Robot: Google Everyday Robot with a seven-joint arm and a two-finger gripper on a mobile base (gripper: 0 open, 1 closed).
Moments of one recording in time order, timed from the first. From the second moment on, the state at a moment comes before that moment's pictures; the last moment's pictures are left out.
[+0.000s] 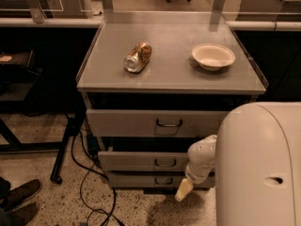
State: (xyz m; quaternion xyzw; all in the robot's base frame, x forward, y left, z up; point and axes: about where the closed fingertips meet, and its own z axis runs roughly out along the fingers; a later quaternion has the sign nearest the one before) arm 0.511 -0.181 0.380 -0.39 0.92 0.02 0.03
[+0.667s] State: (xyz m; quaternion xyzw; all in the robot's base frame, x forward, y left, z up) arm 0.511 -0.181 0.380 -0.39 0.92 0.02 0.03
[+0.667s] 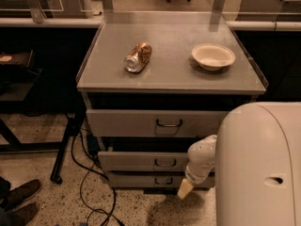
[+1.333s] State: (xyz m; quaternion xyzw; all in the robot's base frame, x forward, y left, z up) arm 0.518 -0.182 0.382 -0.39 0.92 0.01 0.04
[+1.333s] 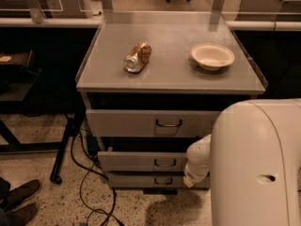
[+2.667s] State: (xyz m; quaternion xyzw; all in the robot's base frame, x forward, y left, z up) arm 0.565 -0.188 0.396 -0.35 0.93 -0.05 0.09
